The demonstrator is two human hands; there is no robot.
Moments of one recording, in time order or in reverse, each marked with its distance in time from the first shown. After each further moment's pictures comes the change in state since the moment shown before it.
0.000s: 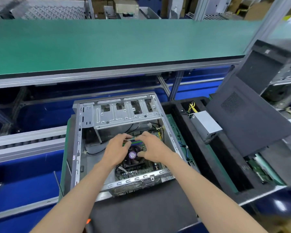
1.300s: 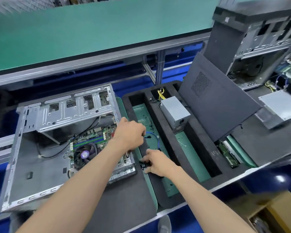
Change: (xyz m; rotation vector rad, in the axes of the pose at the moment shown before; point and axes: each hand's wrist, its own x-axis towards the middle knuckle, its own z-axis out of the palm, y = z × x) left_hand 0.050 0.183 0.138 0.838 -0.224 0.325; right_hand -0.112 0.184 0.030 0.141 -0.112 0.145
